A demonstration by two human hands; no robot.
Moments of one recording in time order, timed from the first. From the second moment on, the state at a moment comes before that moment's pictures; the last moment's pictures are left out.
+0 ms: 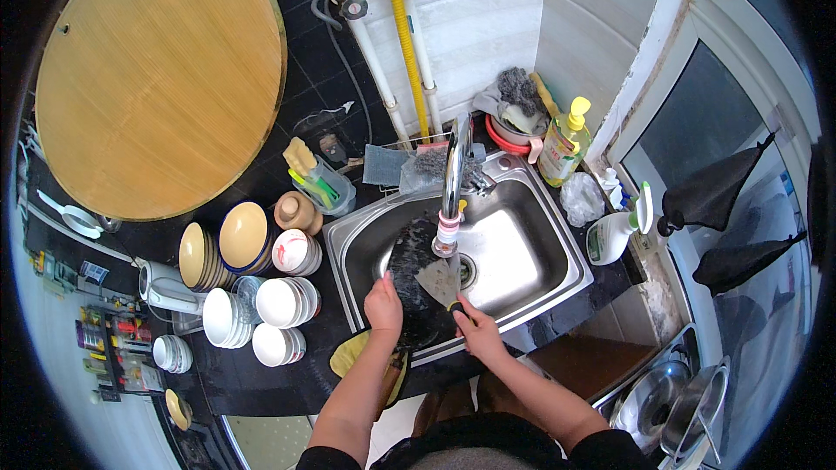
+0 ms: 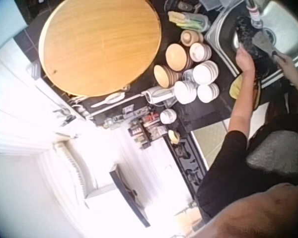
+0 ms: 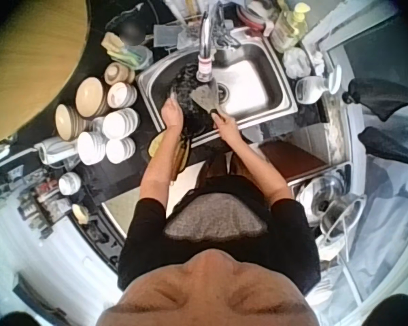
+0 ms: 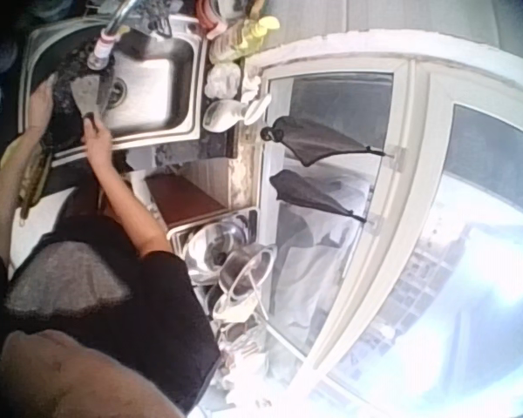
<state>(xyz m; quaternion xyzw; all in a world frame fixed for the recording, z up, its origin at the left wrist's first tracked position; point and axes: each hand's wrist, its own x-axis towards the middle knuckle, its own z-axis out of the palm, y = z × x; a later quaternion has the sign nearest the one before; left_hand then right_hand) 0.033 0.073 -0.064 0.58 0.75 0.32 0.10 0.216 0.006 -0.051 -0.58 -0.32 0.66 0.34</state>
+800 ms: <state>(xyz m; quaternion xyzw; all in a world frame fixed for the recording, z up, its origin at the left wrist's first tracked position) 0.047 0.069 -0.068 0.60 0.74 0.30 0.07 0.238 -0.028 -0.043 -0.65 -0.42 0.55 0.30</state>
